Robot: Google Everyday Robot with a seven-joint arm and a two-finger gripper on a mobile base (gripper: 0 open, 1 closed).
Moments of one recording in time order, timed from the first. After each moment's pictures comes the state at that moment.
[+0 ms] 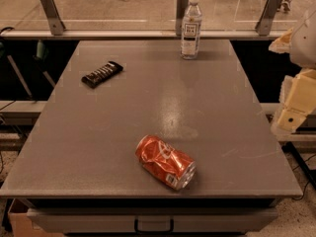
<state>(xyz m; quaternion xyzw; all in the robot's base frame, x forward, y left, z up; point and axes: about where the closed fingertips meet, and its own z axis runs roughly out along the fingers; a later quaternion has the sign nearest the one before) 0.438 -0.217 0.976 -0.60 0.78 -0.03 0.16</state>
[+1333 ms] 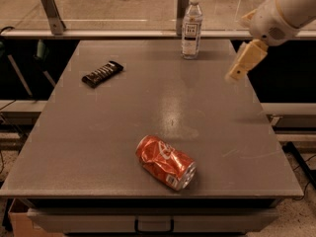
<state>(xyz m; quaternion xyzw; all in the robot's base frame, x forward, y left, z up) 0.609 -0.201 0.951 -0.58 0.75 0.01 0.31</state>
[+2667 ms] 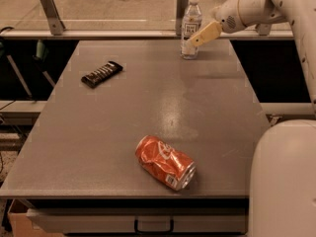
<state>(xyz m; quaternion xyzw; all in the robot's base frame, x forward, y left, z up) 0.787 -0.146 0.932 -0.46 0.74 0.17 0.46</state>
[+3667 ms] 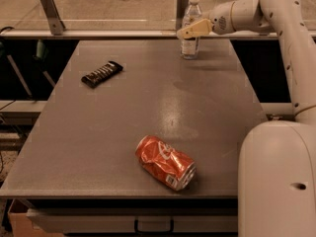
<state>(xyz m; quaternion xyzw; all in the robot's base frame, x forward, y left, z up) 0.821 -0.126 0.929 -0.39 0.73 0.25 0.50</state>
